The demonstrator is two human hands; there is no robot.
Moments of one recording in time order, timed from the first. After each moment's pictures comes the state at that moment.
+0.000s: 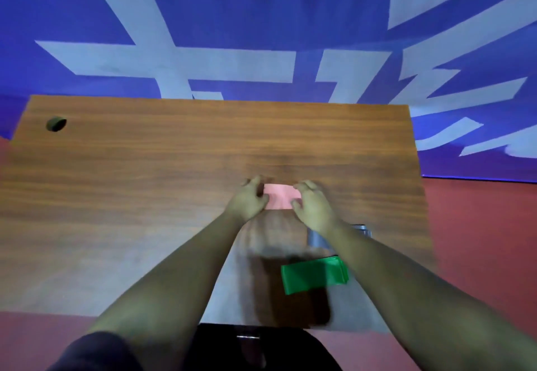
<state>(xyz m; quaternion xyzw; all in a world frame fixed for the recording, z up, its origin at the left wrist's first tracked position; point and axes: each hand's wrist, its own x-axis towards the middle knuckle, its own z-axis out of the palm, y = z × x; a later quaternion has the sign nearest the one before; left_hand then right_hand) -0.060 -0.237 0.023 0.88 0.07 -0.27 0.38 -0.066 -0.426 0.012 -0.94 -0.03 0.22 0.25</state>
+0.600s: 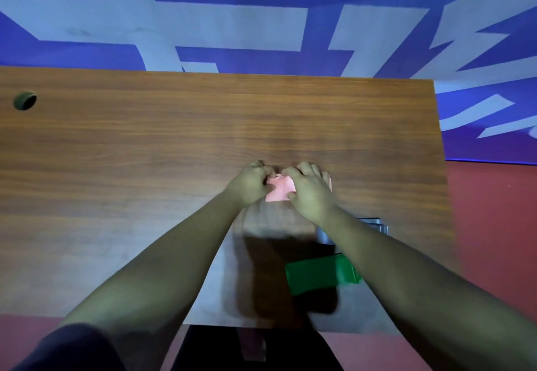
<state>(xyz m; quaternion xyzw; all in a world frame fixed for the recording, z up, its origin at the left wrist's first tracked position) -0.028 -0.231 -0.025 0.91 -0.09 -0.25 0.33 -0.050 -0.408 -0.030 -0.96 -0.11 0.18 0.16</state>
